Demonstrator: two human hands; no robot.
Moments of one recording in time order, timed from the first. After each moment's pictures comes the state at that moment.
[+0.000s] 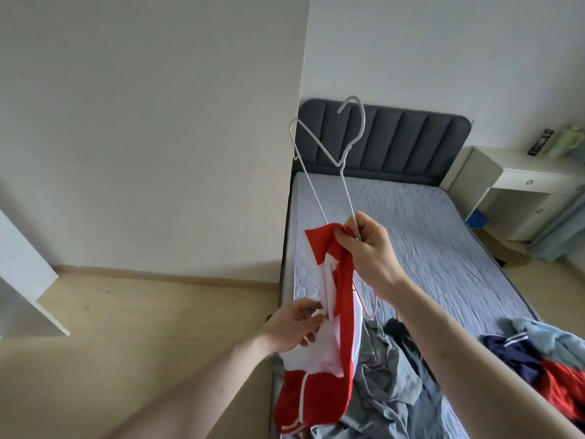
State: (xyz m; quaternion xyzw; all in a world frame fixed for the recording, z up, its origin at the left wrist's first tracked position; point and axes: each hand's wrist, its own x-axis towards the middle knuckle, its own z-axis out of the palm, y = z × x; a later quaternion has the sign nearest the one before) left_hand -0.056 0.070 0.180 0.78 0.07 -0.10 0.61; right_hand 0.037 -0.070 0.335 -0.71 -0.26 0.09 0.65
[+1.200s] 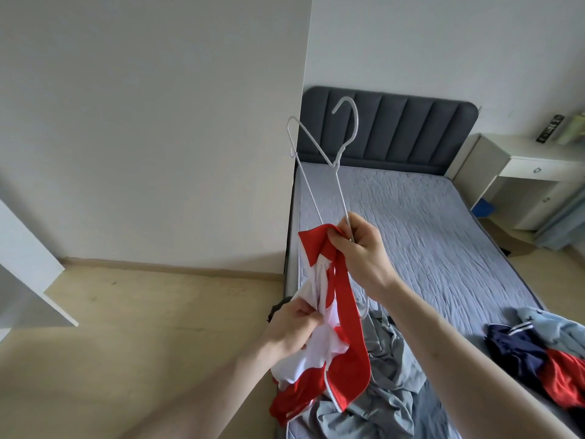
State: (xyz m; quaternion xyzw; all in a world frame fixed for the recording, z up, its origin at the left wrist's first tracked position) left_hand -0.073 0.064 0.182 0.77 0.19 -0.09 0.61; right_hand 0.028 -0.050 0.315 -0.69 -0.25 0.11 0.67
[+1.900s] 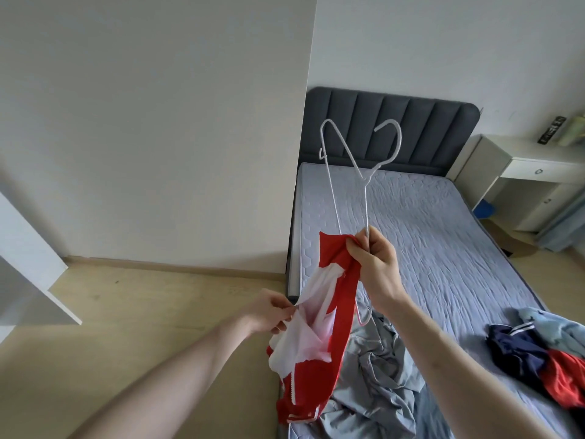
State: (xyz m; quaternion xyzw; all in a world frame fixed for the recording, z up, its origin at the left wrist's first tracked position) left_hand -0.072 0.133 0.169 0.79 0.20 -0.13 0.56; right_hand 0.019 -0.066 0.287 -0.65 -0.19 0.09 0.73
